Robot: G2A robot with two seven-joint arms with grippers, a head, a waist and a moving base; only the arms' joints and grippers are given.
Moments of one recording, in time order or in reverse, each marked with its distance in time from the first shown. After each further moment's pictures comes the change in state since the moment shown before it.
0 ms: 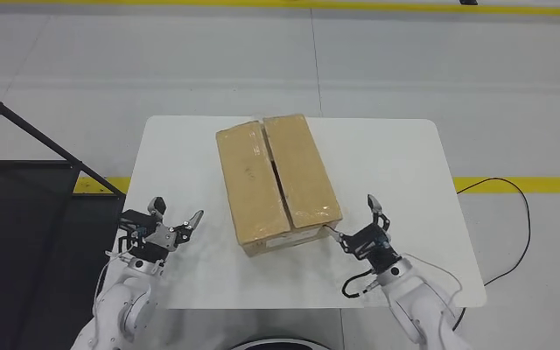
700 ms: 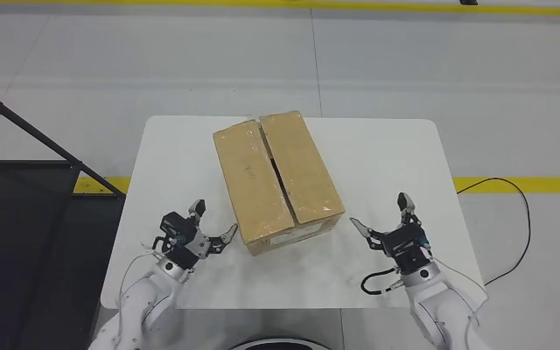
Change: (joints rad) left arm -0.036 0.000 0.123 -0.034 0.144 -0.152 0.013; right arm -0.077 0.009 0.151 -0.018 0.101 -0.021 -0.094
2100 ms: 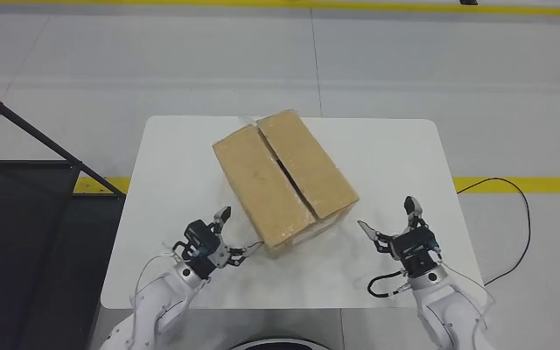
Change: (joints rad) left arm -0.021 0.006 0.094 -0.037 0.087 -0.062 0.018; right arm -0.026 0.000 0.047 0.022 0.026 -0.039 -0.041
